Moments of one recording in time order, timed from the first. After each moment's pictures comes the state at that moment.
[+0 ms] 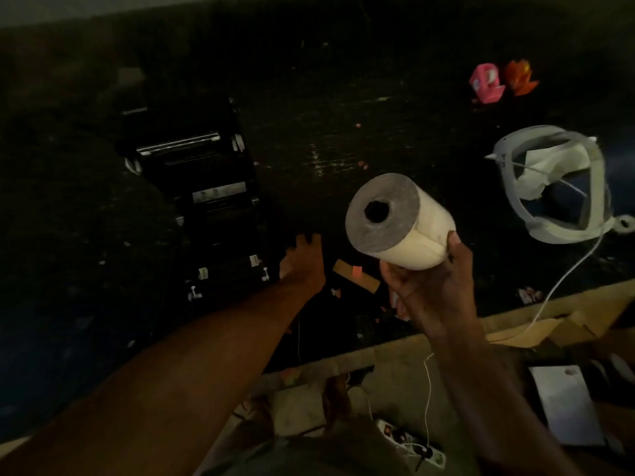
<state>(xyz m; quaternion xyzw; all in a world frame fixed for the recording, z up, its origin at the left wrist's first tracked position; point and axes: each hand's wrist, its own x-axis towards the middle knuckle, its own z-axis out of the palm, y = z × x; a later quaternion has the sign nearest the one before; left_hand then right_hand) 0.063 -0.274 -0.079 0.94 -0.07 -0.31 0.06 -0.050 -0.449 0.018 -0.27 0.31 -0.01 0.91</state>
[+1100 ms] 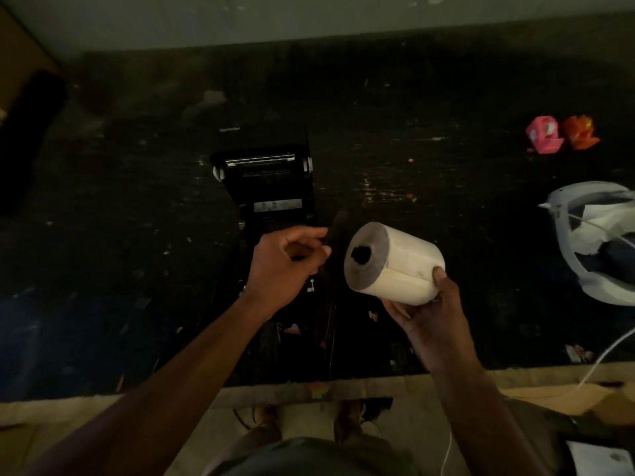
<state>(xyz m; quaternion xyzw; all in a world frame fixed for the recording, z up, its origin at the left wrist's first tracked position) 0.025 -0.167 0.079 0.80 0.03 -0.11 0.59 -0.041 -0.400 0.015 -0.27 0.36 0.05 0.89</state>
